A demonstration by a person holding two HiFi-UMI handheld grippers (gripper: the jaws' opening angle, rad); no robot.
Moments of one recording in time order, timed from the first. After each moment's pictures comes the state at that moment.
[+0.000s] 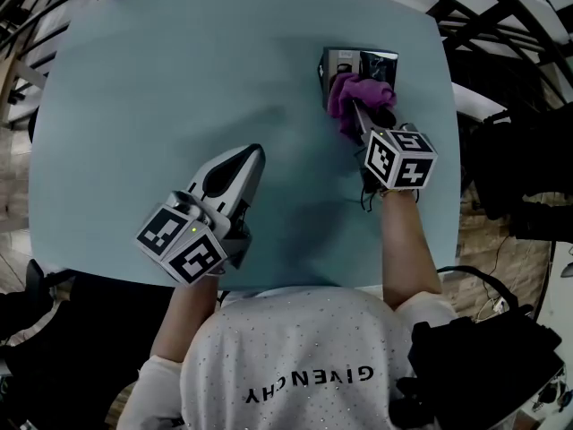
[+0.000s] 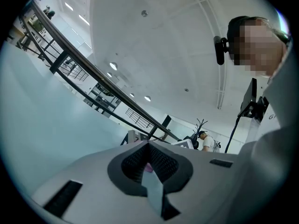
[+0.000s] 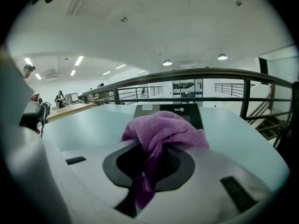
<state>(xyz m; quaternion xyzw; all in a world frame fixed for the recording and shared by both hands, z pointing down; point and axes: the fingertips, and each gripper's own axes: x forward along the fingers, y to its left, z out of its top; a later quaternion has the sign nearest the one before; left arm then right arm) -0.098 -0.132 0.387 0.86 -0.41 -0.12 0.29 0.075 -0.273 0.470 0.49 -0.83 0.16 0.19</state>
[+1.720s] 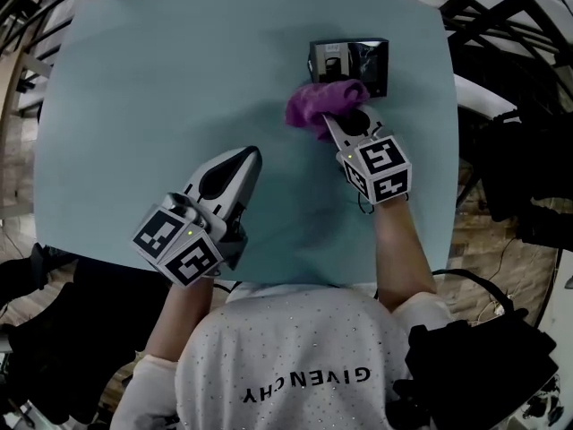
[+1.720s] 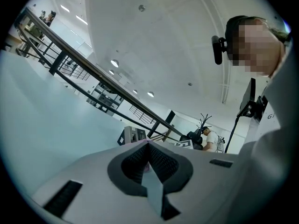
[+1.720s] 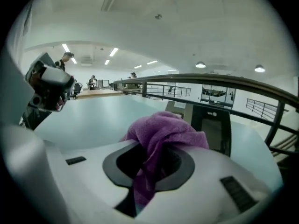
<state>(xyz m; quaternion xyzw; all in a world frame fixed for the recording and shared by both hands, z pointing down) -0.064 -0.126 0.379 0.85 -0.43 -0.08 0.29 0.042 -0.239 0.477 0.34 -0.90 0.05 0.25</state>
